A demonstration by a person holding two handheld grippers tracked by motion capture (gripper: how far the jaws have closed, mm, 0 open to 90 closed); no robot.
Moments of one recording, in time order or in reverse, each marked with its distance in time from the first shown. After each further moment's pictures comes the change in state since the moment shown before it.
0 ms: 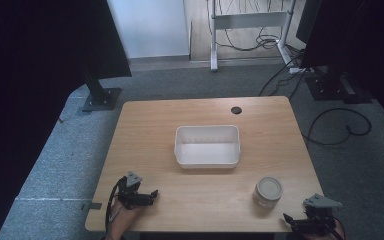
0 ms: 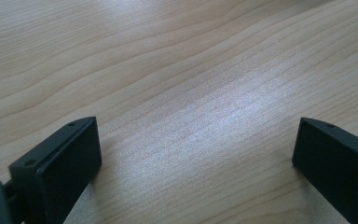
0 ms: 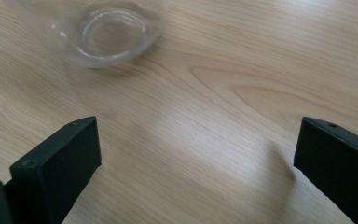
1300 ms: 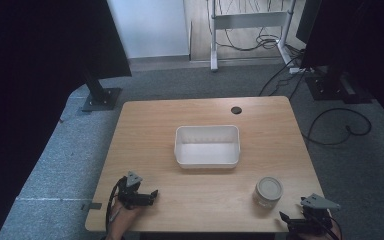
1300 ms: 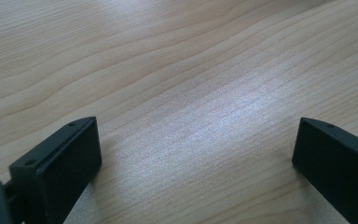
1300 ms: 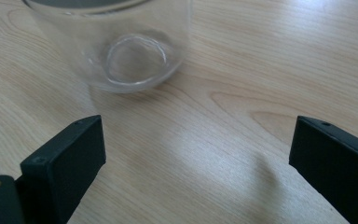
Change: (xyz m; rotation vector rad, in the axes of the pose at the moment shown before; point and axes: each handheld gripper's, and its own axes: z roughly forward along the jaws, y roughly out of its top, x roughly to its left) left arm 0.000 0.000 0.000 0.000 0.001 -0.001; right arm 0.013 0.008 0.000 -0.059 0.018 -0.022
